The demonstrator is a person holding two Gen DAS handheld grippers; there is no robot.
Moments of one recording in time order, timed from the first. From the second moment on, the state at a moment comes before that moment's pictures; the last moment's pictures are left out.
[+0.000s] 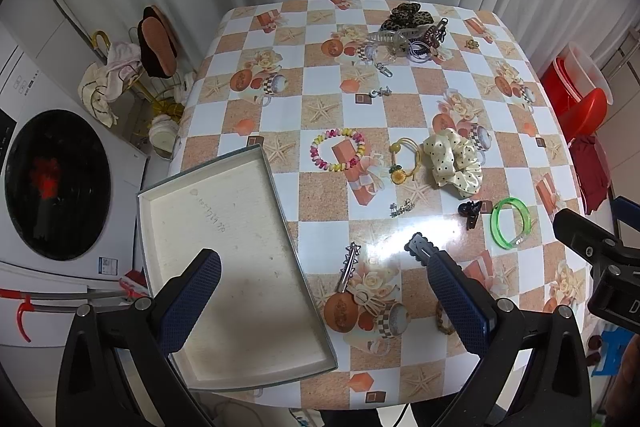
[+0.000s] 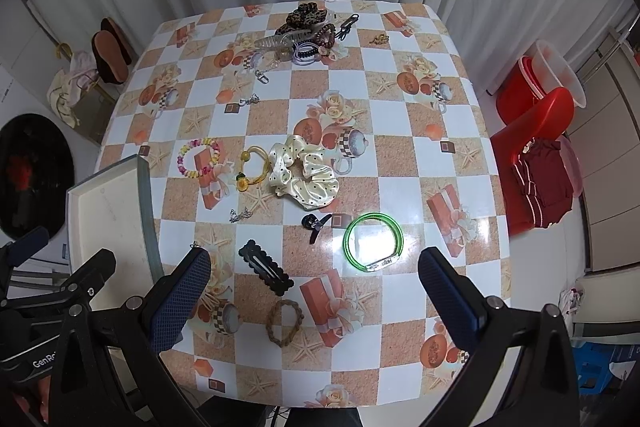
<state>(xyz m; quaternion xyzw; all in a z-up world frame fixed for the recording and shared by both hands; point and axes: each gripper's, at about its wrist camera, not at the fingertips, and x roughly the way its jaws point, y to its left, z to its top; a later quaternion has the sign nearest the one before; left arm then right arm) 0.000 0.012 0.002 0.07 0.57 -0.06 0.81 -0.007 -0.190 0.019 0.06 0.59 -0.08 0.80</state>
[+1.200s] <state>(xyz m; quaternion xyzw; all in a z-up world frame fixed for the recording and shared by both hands) -0.002 0.017 0.004 0.07 0.57 -0.06 0.81 -0.006 -0.187 0.021 0.05 0.58 -0.08 0.81</state>
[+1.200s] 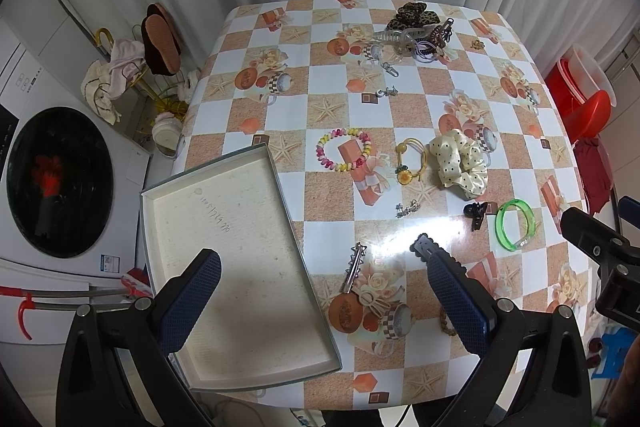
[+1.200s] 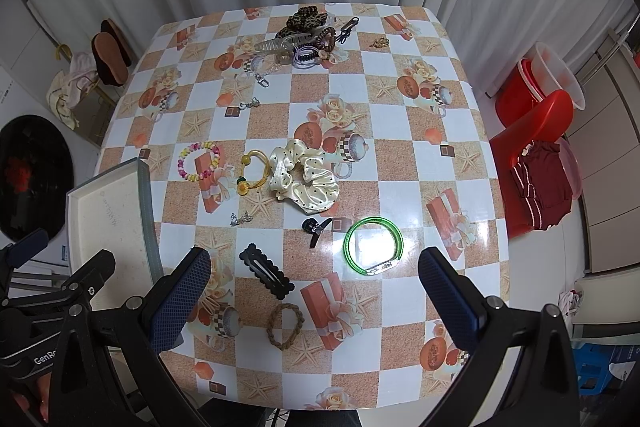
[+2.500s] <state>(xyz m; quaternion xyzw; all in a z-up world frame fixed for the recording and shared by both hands) -0.002 0.011 0.001 0.07 0.58 -0.06 0.81 -0.006 -0.189 0.019 0.05 0.58 -0.08 0.81</state>
